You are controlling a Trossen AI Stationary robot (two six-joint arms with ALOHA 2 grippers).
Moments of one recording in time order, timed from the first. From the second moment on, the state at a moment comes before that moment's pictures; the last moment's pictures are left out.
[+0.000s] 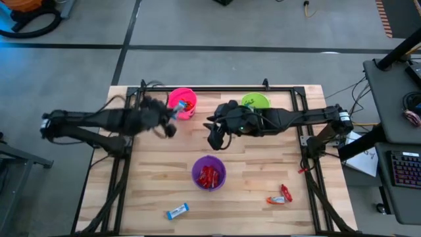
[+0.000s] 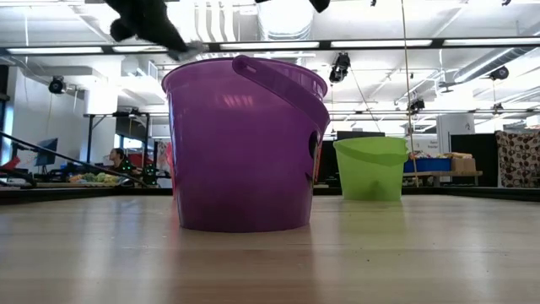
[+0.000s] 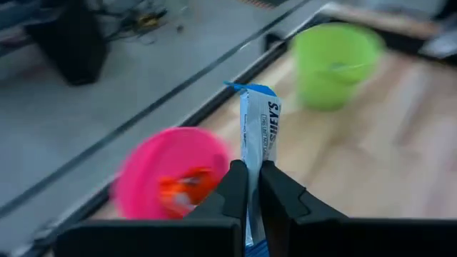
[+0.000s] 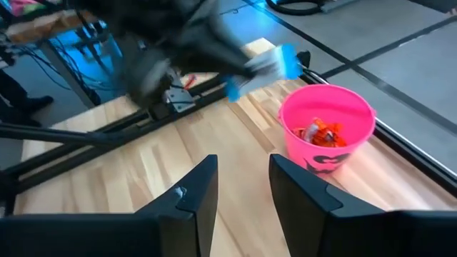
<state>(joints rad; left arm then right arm) -0.02 0.99 0.97 -0.62 -0.68 -0.37 0.08 1.66 1.67 -0.51 0.38 0.41</state>
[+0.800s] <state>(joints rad) 0.60 1.18 0.97 -0.30 0.33 0.00 -0.03 1.66 1.68 -0.60 0.37 0.31</state>
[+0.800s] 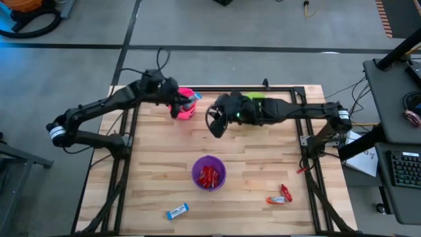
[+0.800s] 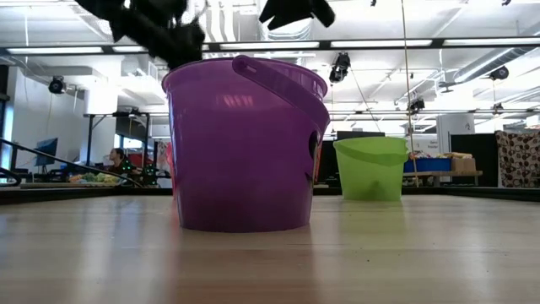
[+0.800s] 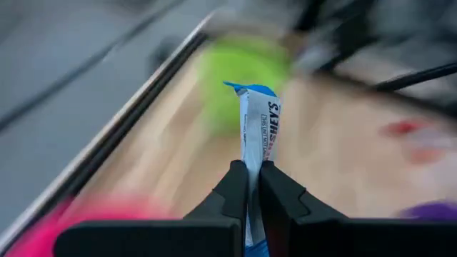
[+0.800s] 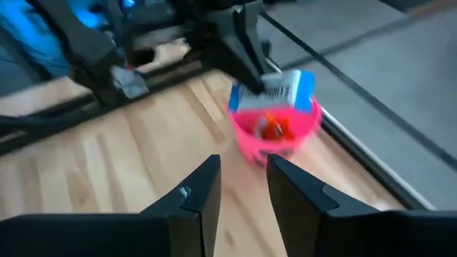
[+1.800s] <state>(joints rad) 0.45 1.27 1.22 -0.22 0.06 0.10 -0.37 1.72 1.70 -0.24 -0.14 0.12</state>
